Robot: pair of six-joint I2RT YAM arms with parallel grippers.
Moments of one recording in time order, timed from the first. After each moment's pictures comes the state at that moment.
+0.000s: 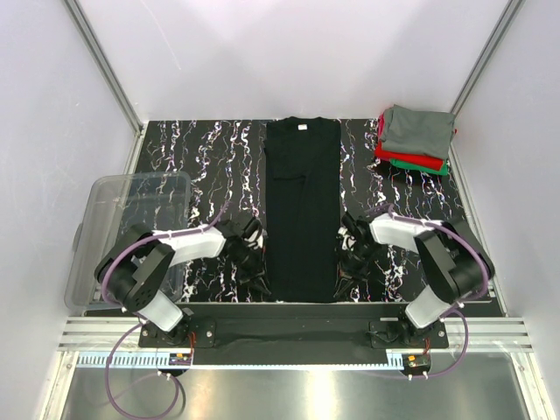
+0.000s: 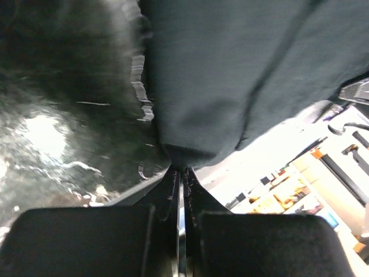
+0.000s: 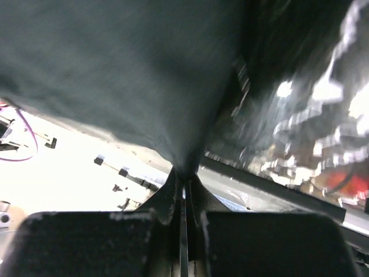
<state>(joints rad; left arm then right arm) -0.66 1.57 0.70 -0.47 0.60 -0.77 0.48 1.63 0.76 -0.78 -0.57 0.52</state>
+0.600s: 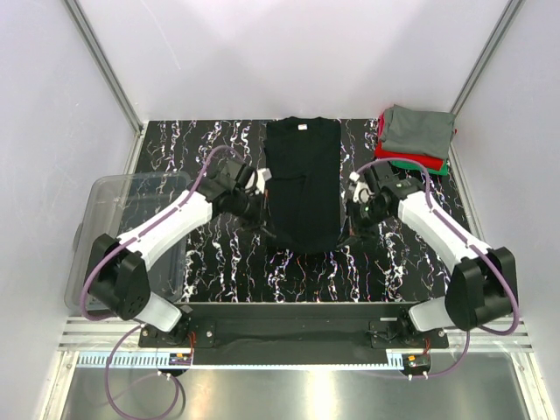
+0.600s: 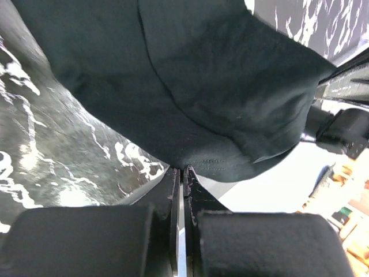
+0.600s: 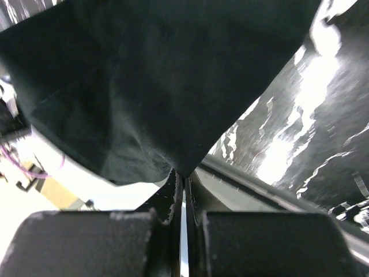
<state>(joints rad) -0.57 1.48 1.14 -0.71 0.48 -0.54 0.36 1.39 1.06 -0.92 -0.51 0.36</state>
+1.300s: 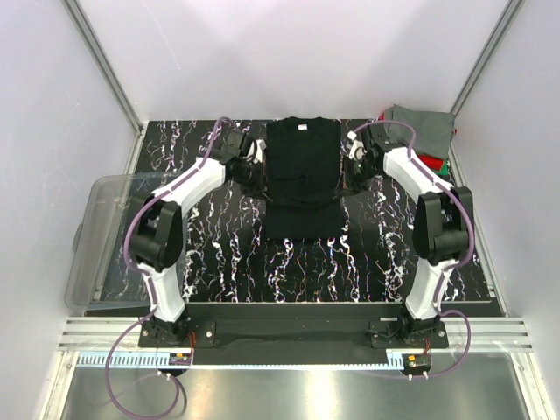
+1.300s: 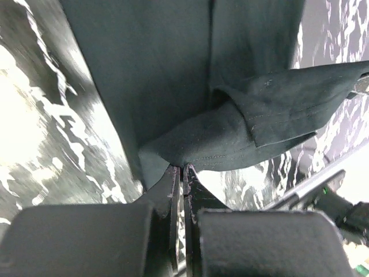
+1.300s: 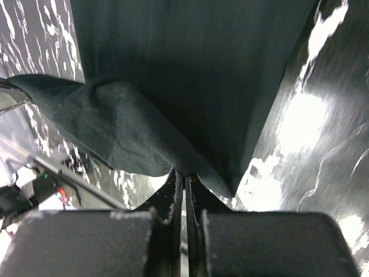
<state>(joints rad) -0.41 1.86 1.47 -0.64 0.39 -0.45 0.21 1.88 1.50 -0.79 -0.48 0.27</state>
